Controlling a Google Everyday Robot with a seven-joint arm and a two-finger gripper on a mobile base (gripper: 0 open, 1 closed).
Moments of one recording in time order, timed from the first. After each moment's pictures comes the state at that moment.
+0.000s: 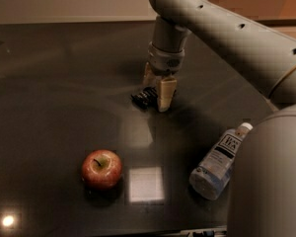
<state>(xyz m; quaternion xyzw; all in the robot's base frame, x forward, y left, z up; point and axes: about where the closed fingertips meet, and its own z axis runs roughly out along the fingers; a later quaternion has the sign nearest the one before) 0.601 -0.031 0.819 -0.83 0.56 0.08 0.05</state>
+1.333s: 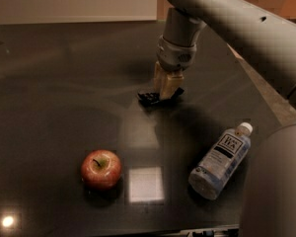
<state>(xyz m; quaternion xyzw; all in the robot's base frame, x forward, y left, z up) 0.585 -0.051 0.843 -0.82 0.56 0.09 0.06</state>
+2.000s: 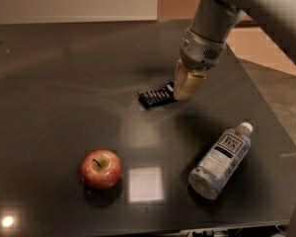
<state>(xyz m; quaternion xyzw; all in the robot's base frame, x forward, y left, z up) 0.542 -0.086 0.875 -0.77 0.62 0.13 0.07</state>
